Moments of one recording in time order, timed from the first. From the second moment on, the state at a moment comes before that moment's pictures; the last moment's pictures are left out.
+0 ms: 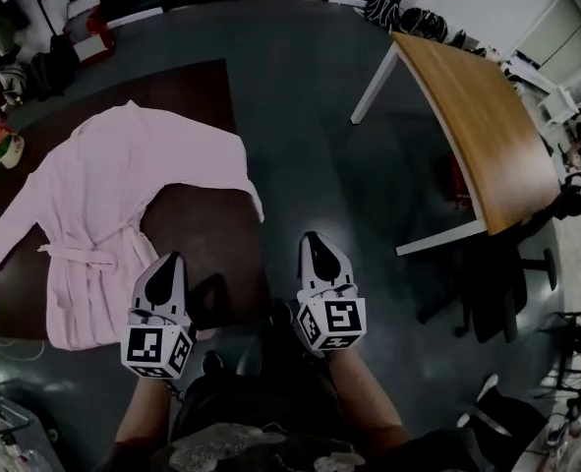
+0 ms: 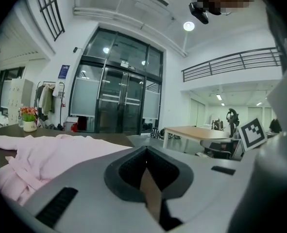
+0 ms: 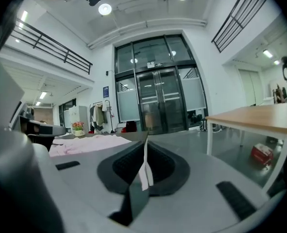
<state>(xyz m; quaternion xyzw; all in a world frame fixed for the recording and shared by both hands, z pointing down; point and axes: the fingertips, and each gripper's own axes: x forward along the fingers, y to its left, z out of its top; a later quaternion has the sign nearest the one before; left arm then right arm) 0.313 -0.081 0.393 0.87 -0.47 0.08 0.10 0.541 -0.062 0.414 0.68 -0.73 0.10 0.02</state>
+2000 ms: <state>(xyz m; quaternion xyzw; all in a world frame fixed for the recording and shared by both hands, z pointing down) 0.365 -0.163 0.504 0.79 -0.57 0.17 0.16 0.588 -0.205 0.584 0.60 -0.78 0.14 0.09</state>
